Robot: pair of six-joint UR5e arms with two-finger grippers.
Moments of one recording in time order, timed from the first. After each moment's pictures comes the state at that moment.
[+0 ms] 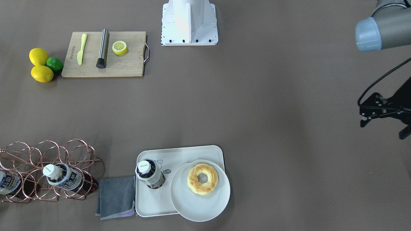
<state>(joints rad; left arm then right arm) -1.28 -2.03 -1.68 -1.51 -2.19 -0.07 1.46 -1.80 1.68 -1.30 2.28 0.27</state>
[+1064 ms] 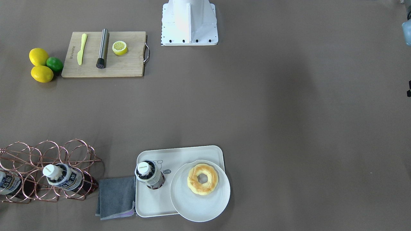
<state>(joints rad) -1.49 -1.57 -1.67 -1.55 -2.28 0.20 1.48 -1.82 1.67 -1.32 2.25 0.28</state>
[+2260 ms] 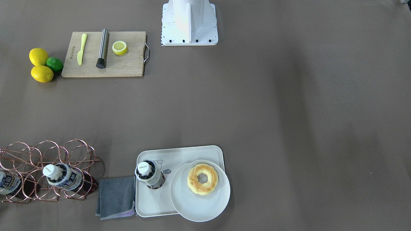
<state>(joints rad) -1.52 -1.53 -1.66 -1.50 -2.28 0.21 1.51 -1.79 1.79 -1.62 2.23 0.27</state>
